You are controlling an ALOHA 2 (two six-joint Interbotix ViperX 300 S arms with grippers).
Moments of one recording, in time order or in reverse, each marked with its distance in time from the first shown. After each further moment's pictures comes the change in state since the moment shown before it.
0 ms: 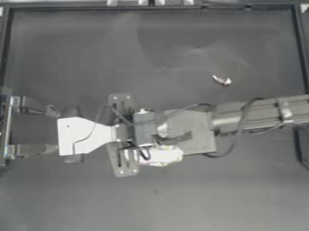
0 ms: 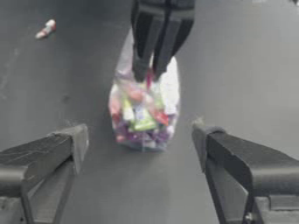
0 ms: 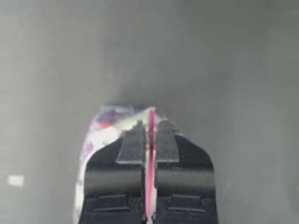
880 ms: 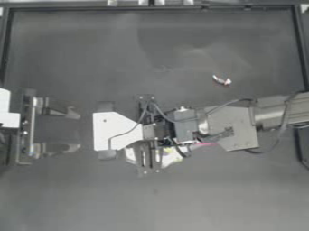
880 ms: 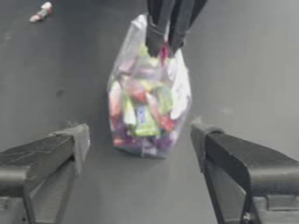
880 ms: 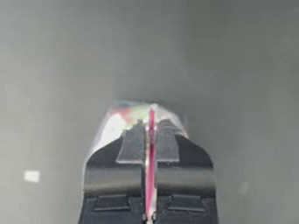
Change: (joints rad) left arm -0.006 0.314 -0.071 -0.046 -0.178 -0.002; right arm 0.000 -0.190 0.321 0.002 -0.273 0.067
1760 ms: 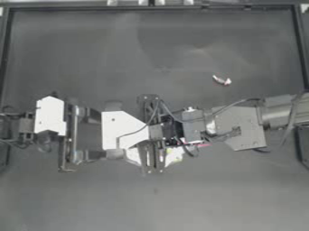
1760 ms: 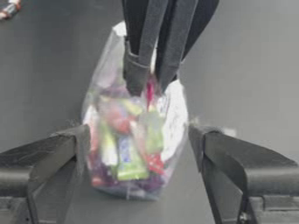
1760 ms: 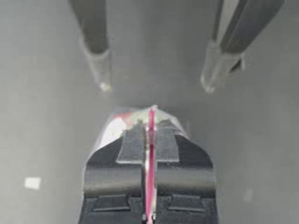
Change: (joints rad) left arm -0.061 0.420 -0.184 -0.012 -0.187 0.006; right arm -0.005 -0.031 0.067 -0.011 -0.087 0.021
